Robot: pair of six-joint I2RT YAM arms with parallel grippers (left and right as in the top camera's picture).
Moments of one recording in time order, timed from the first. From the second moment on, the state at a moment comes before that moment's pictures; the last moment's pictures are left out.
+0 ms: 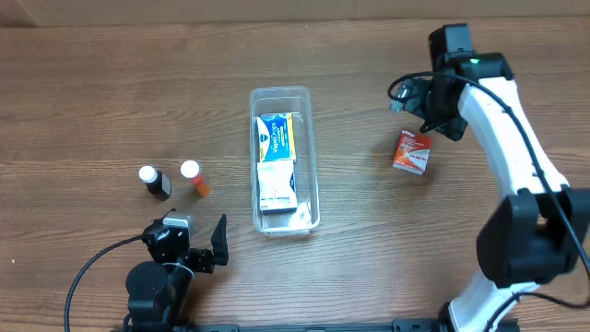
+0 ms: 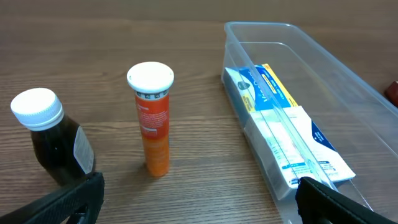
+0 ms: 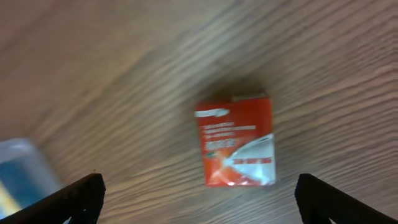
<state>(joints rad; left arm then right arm) -0.04 0.01 0.13 -0.46 0.14 -0.07 0.09 1.90 1.66 -1.09 0.03 0.57</state>
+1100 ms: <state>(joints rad) -0.04 0.01 0.13 -0.46 0.14 -0.07 0.06 2.10 1.54 -1.07 -0.01 0.46</state>
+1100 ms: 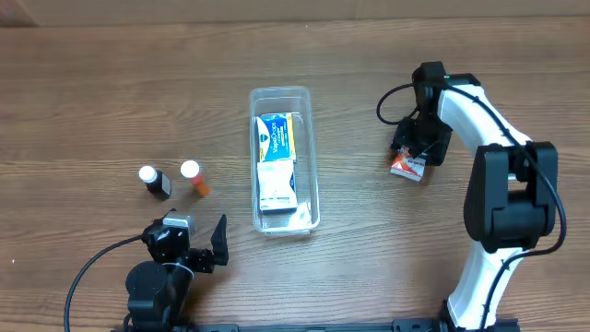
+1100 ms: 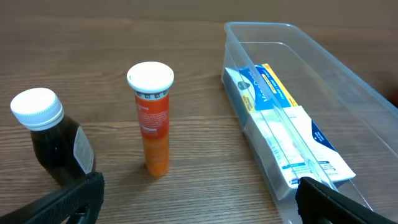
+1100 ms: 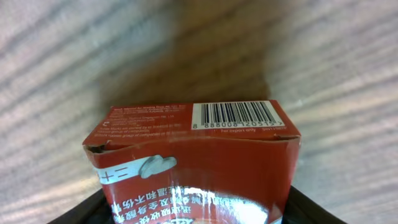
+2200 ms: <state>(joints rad) -0.04 0.01 0.13 -0.46 0.14 -0.07 0.63 1.97 1.54 -0.52 -0.09 0.47</state>
